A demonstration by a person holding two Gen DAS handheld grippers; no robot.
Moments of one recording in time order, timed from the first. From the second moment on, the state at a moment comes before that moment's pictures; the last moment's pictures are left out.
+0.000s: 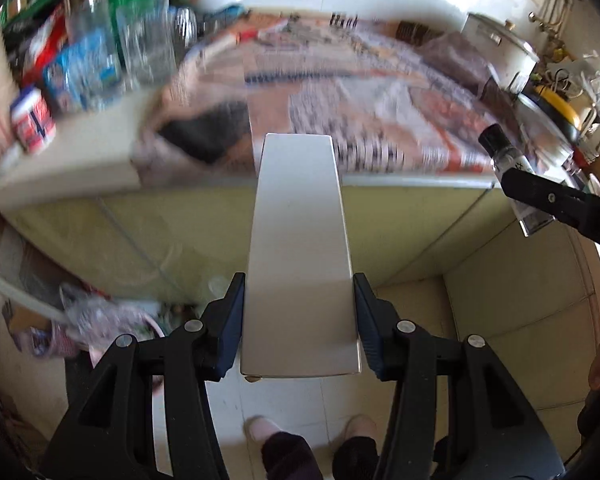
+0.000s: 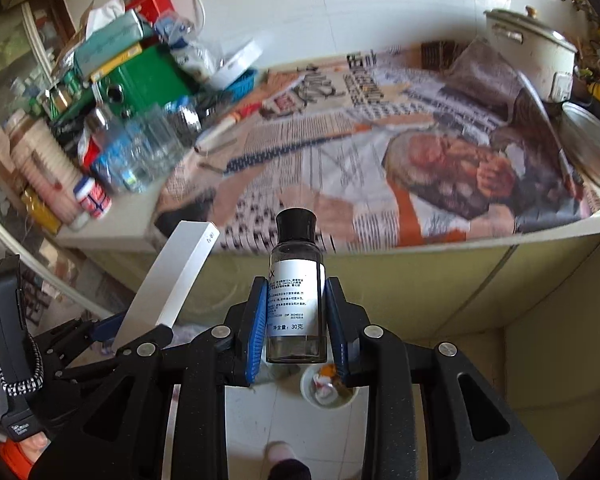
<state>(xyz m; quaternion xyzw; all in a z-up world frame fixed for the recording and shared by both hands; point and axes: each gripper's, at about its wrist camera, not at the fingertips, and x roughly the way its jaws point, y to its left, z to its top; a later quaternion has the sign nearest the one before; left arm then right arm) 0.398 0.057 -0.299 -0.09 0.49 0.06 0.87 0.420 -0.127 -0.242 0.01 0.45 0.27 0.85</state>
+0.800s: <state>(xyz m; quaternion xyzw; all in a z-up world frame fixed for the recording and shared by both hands) 0.402 0.025 -0.653 -0.14 0.64 0.04 0.75 0.436 -0.112 -0.548 0.00 0.59 0.28 0.76</state>
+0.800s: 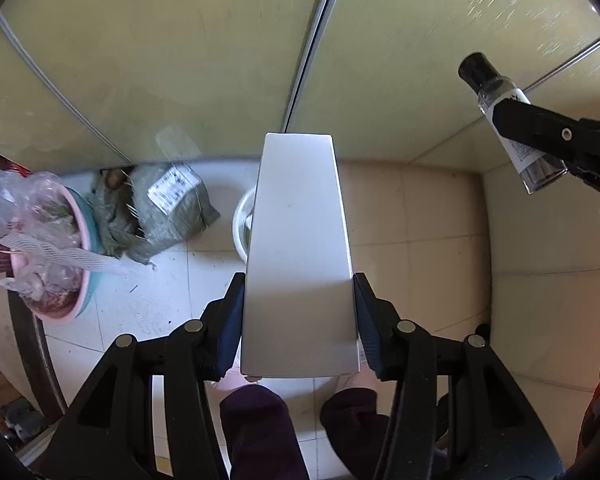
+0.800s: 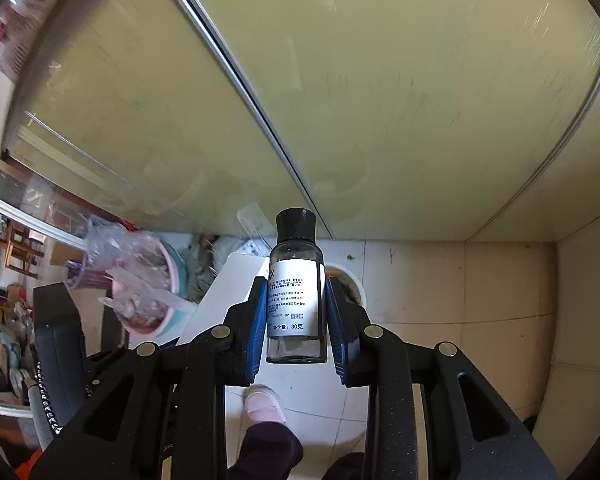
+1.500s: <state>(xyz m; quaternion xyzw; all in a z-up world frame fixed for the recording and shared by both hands) 0.411 0.041 -0.674 -0.15 0.63 0.06 0.76 0.443 -0.110 -0.593 -0.03 0.61 0.26 0.75</state>
